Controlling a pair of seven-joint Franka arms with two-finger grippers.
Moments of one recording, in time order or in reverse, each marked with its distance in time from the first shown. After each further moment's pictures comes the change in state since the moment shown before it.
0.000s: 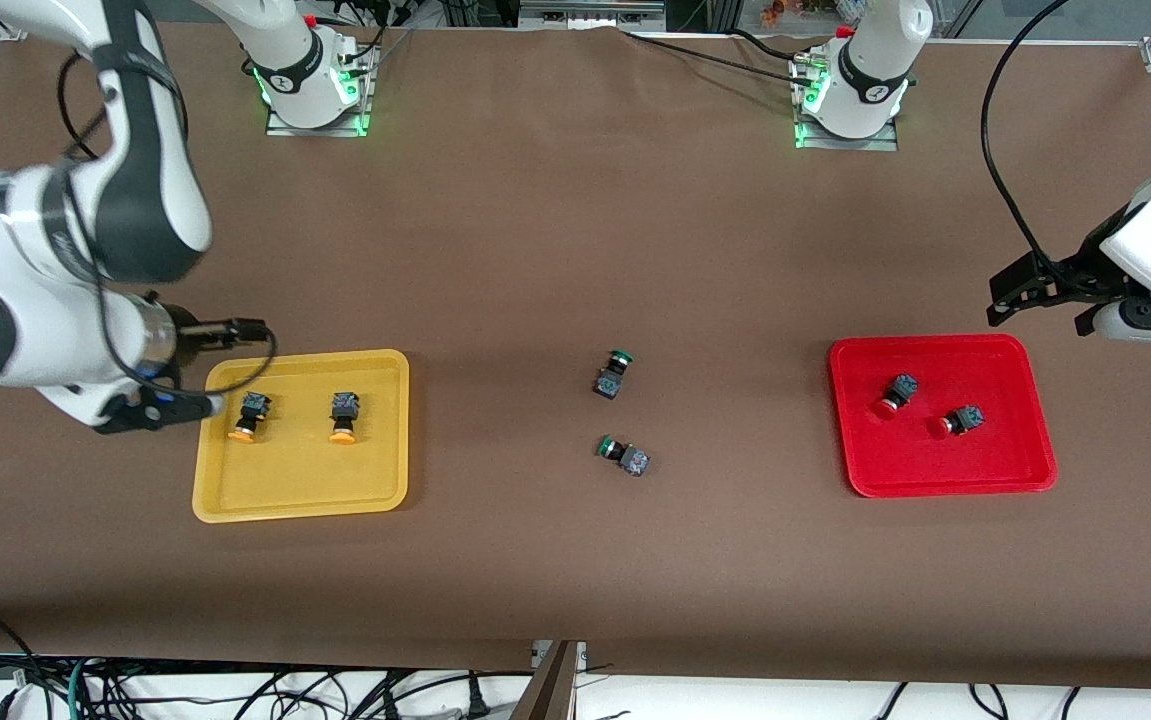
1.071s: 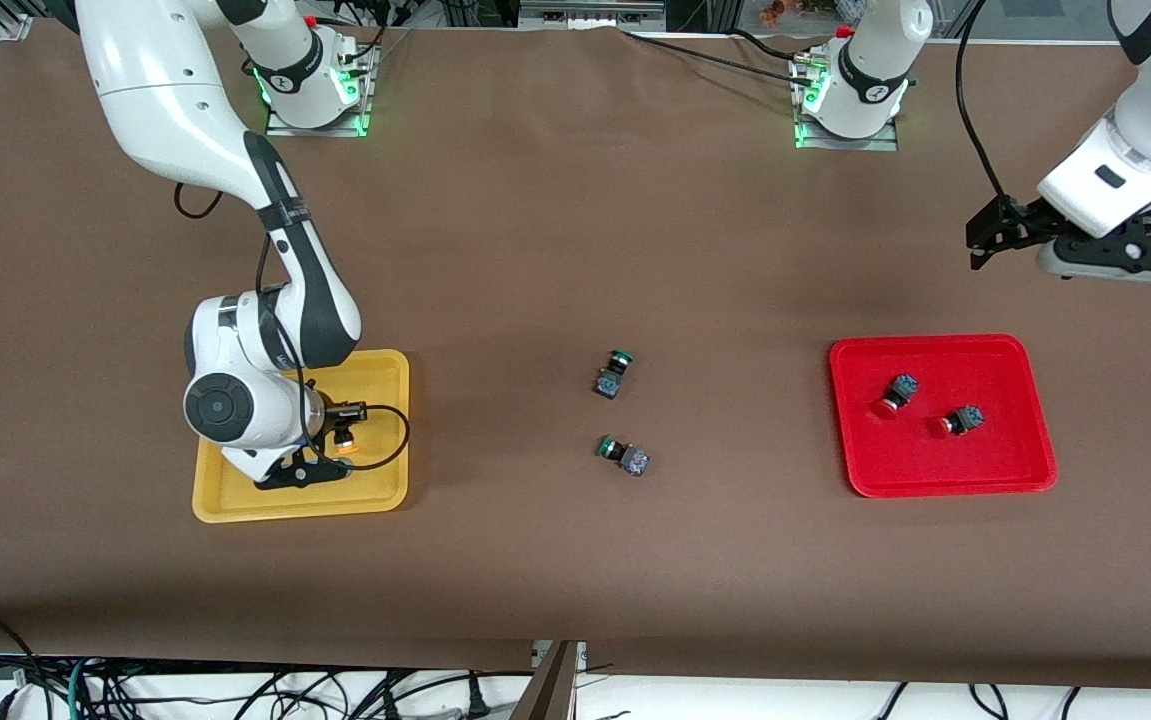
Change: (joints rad) left arm 0.017 -0.213 -0.039 -0.291 0.075 0.061 0.007; right arm 0.032 0.321 0.097 -0.173 0.004 0.613 0.112
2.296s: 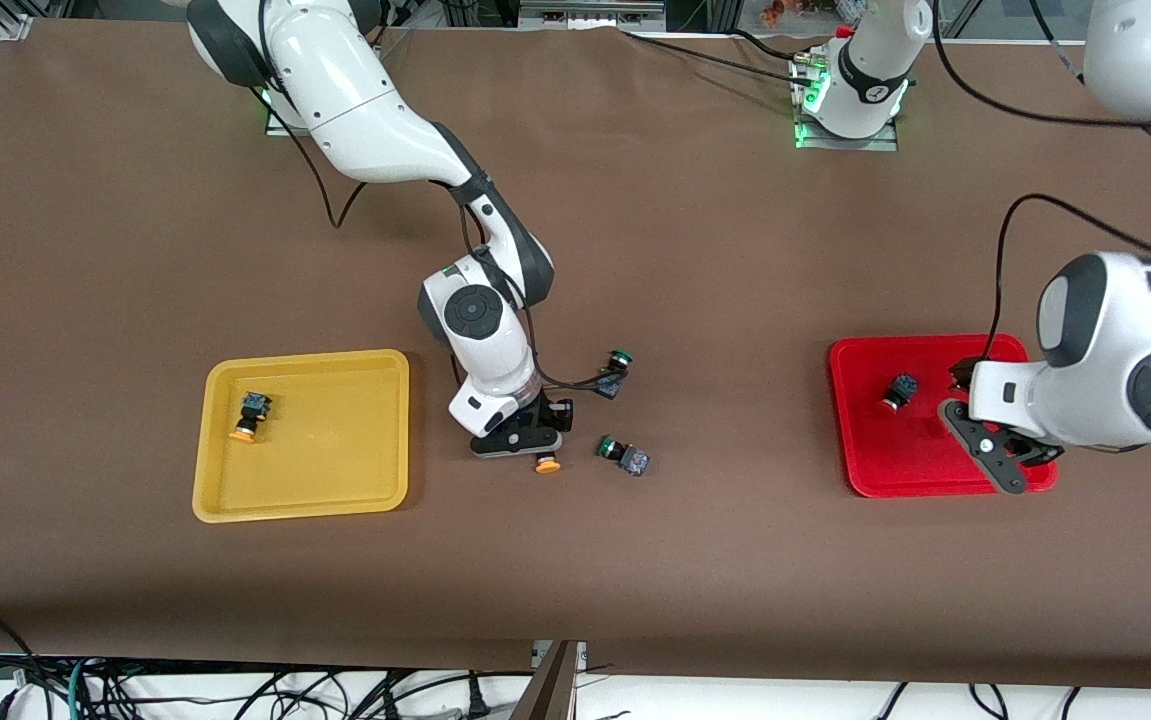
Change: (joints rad) left arm 0.065 0.622 -0.065 0.424 0.174 -0.026 0.757; right arm 0.361 0.224 0.018 0.186 -0.002 0.547 0.444
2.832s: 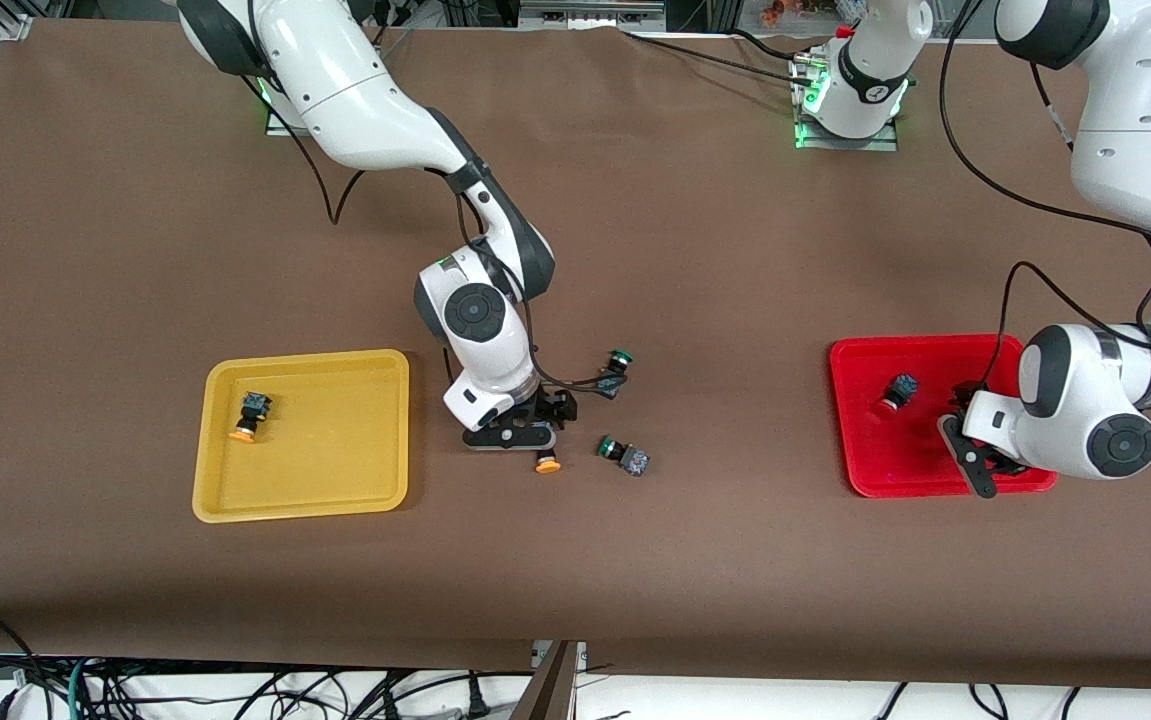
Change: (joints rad) left arm 0.097 0.263 0.053 -0.031 0.043 0.168 0.293; right arm 0.000 -0.039 0.002 -0.001 0.007 -0.115 0.075
